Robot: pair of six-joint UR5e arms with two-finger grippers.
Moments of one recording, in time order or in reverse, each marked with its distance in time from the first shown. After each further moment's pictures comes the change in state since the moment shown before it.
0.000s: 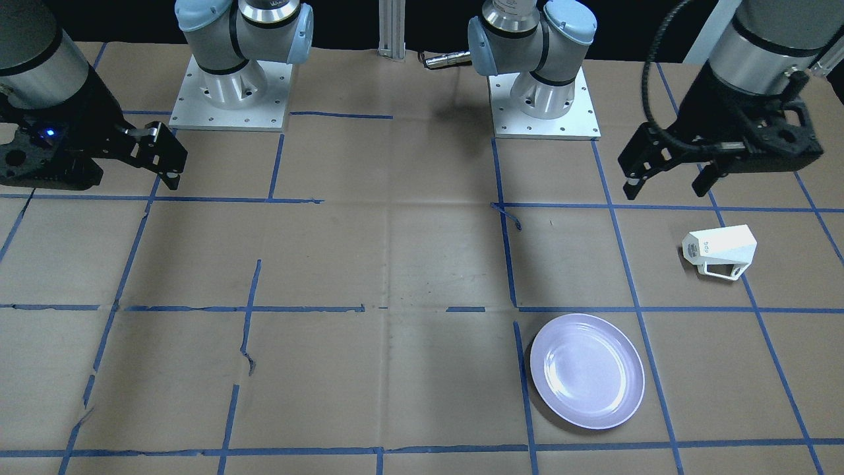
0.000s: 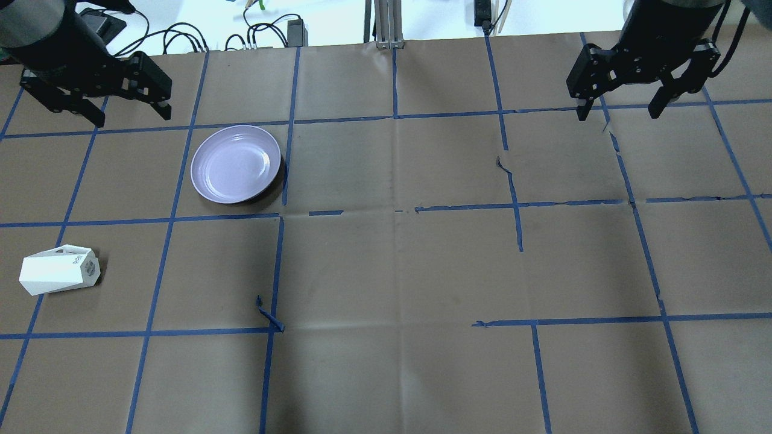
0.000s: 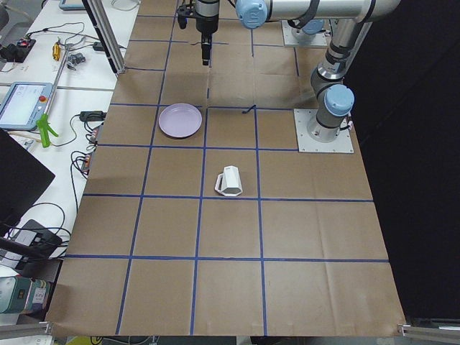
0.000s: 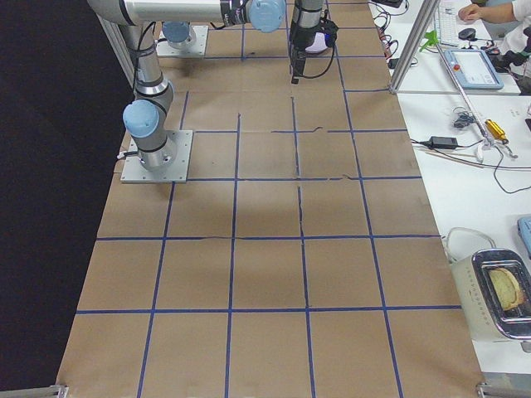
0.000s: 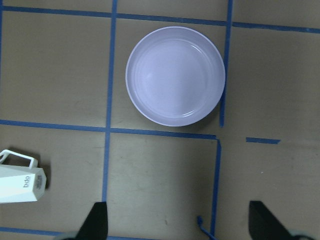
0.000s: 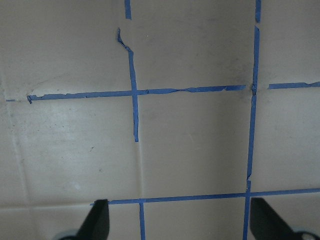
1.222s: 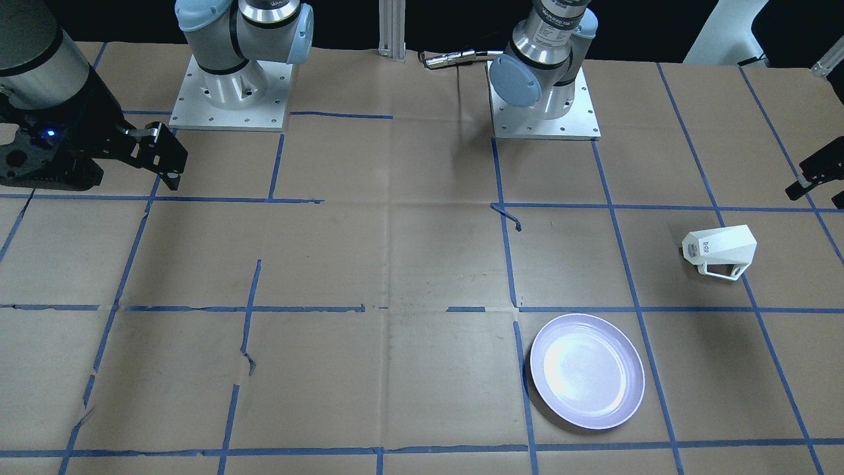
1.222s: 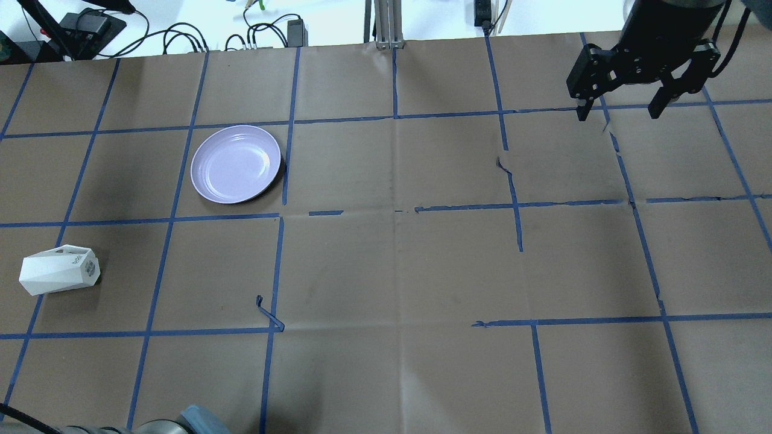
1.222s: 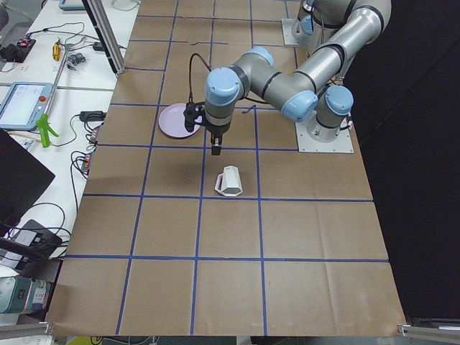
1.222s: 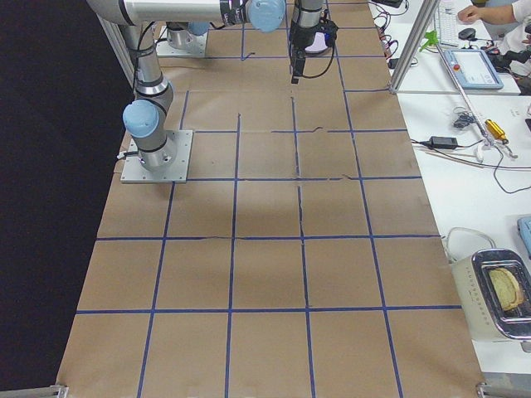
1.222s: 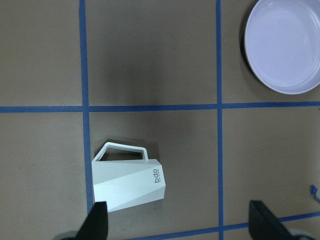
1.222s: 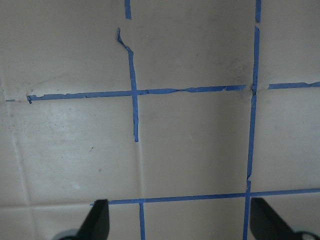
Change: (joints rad) left arm 0.630 -0.168 -0.031 -0.031 -0.204 0.752; right arm 0.000 0.000 0.000 0.000 0.000 0.000
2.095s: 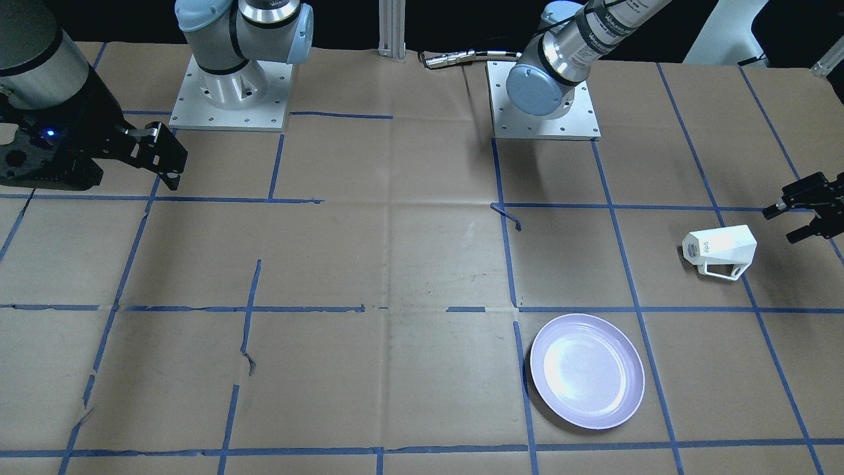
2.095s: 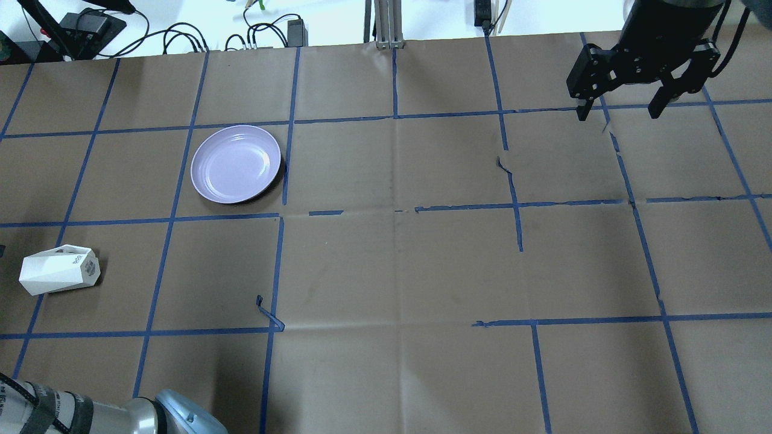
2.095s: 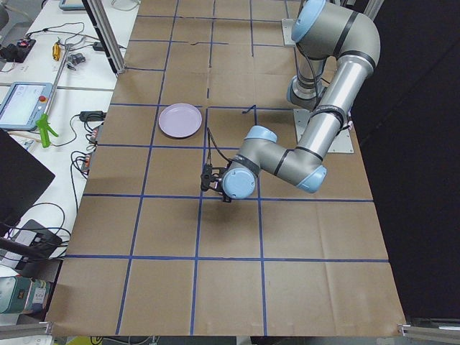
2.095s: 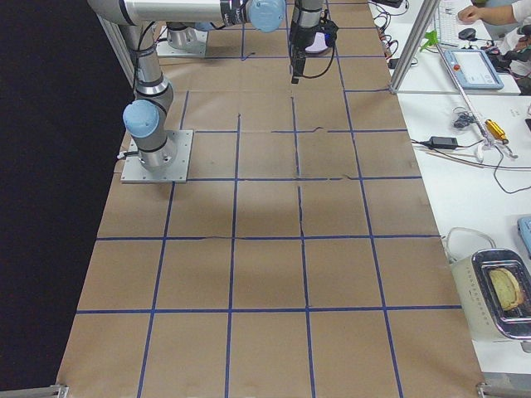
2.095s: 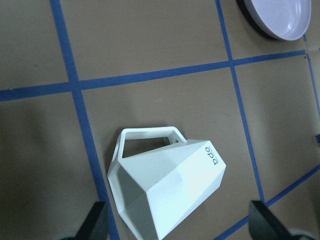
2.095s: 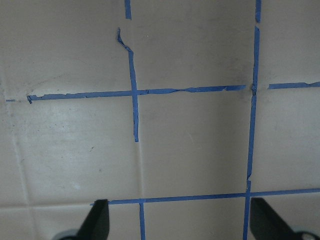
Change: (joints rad) left arm 0.193 -0.299 0.012 -0.111 -0.139 0.499; right arm 0.000 0.000 0.000 0.000 0.000 0.000
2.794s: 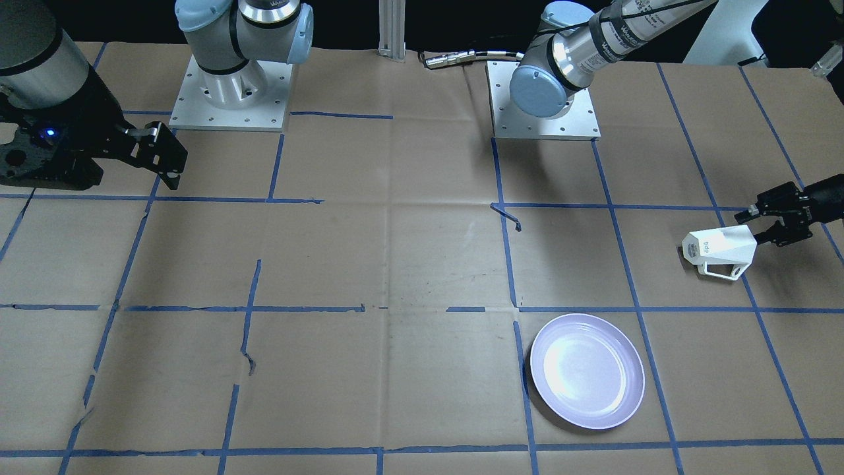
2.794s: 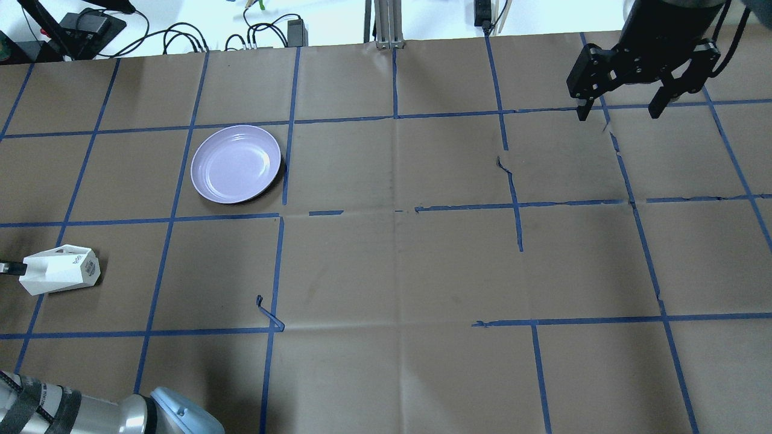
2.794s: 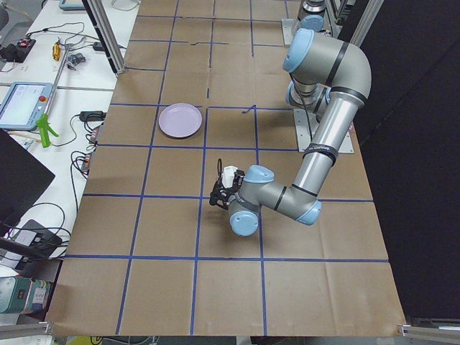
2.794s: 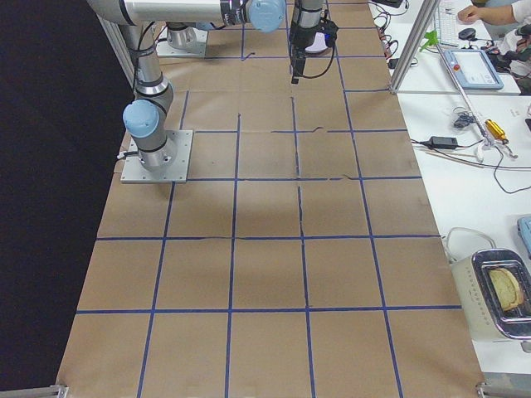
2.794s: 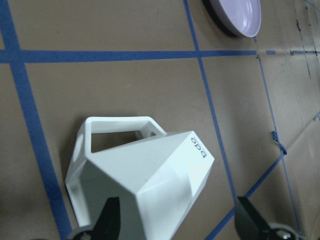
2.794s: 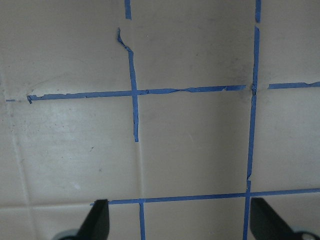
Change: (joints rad) left arm 0.038 -0.097 0.005 -0.146 -0.065 0.090; right arm 0.000 0.000 0.000 0.000 0.000 0.000
